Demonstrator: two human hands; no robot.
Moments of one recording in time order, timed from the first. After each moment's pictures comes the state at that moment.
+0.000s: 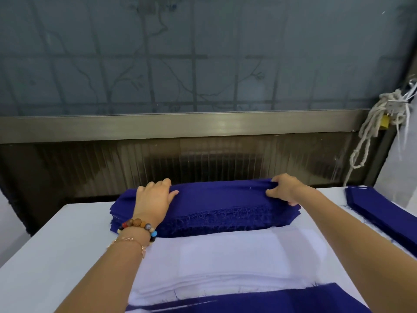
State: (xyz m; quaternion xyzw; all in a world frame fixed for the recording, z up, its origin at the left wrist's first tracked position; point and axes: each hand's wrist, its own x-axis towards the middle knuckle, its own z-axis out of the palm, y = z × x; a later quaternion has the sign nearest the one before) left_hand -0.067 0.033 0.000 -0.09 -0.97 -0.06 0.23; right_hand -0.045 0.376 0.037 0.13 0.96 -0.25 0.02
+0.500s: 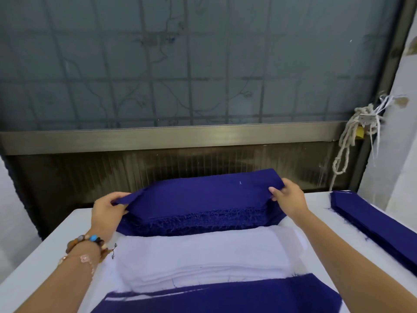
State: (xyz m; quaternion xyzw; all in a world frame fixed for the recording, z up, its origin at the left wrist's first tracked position) left_hand -0.022 -0.052 0.007 0.04 -0.80 -0.56 0.22; right_hand 0.006 0.383 0.023 0.12 0.85 -0.47 -0.23
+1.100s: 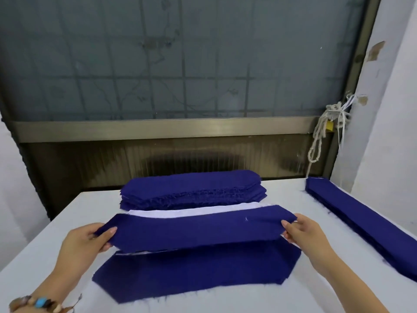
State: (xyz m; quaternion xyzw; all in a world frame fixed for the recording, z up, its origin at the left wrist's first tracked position) left_hand 0.142 -0.066 -0.005 0.09 -0.83 -0.53 0.14; right_hand 0.187 0.393 -0.015 0.19 0.78 -0.58 -0.13
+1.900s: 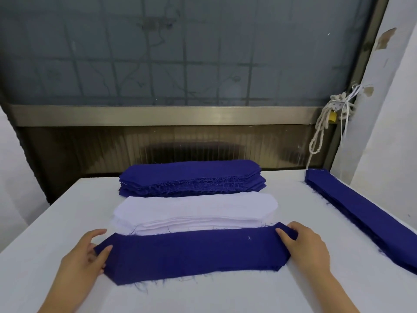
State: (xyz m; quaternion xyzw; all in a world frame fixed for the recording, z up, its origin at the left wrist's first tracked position) left_hand 0.186 -0.072 -0.063 0.06 -0.86 -0.47 0.16; right_hand 0.209 0.385 -0.054 0.24 0.91 -0.28 -0.17
